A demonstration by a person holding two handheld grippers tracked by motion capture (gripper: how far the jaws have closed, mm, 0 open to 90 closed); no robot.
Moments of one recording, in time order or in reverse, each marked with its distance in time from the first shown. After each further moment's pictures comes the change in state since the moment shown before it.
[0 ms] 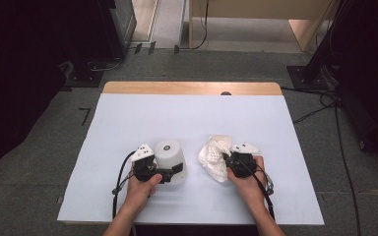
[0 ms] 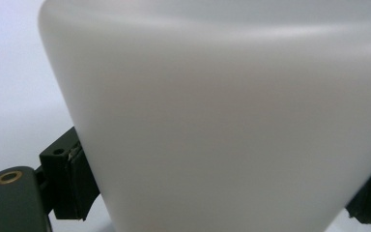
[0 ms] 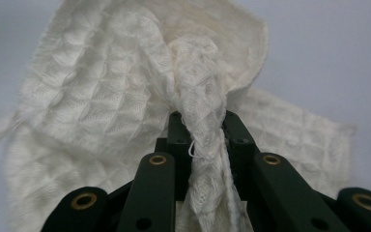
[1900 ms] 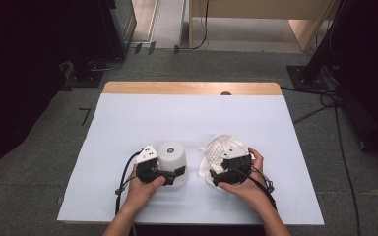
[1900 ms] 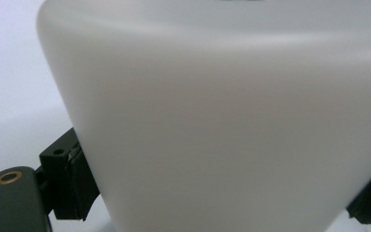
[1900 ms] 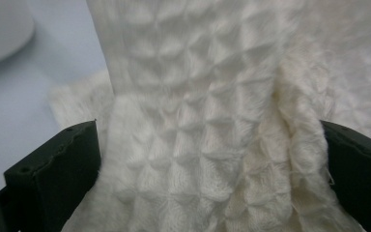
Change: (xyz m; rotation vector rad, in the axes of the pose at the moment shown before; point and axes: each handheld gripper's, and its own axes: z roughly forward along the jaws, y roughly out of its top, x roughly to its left) left arm -0.005 -0.002 0.005 0.049 0.009 0.066; right arm 0.020 0.000 0.000 0.171 0.059 -0.276
